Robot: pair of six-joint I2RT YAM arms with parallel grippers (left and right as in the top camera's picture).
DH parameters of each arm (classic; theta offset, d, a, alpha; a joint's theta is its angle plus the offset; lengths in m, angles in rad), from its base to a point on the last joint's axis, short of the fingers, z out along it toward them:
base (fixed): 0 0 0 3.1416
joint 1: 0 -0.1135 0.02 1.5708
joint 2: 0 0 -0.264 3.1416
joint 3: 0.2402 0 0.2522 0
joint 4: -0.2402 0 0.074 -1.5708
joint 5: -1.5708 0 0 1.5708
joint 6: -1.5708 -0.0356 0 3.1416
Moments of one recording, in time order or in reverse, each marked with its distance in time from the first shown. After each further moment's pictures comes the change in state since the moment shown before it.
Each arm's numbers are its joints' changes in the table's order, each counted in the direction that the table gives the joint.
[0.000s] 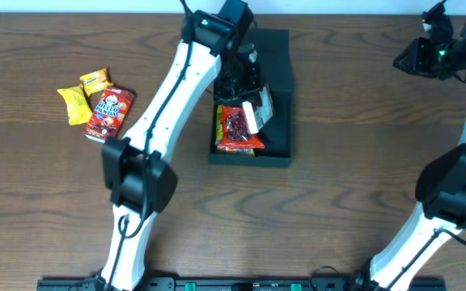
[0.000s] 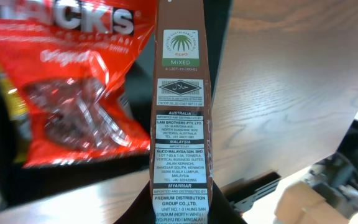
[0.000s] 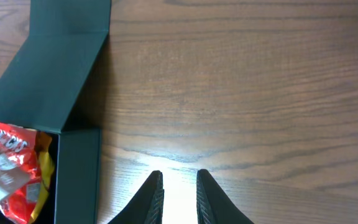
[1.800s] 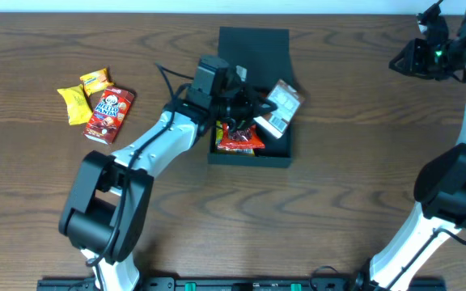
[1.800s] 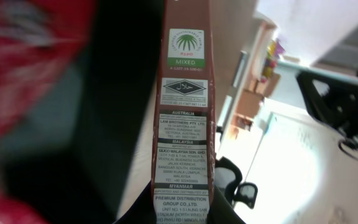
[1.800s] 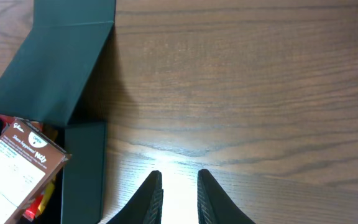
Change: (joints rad) left arm -0.032 -0.340 -1.089 1.426 -0.304 0.695; right arm -0.013 0.000 0.000 -0.024 0.002 0.000
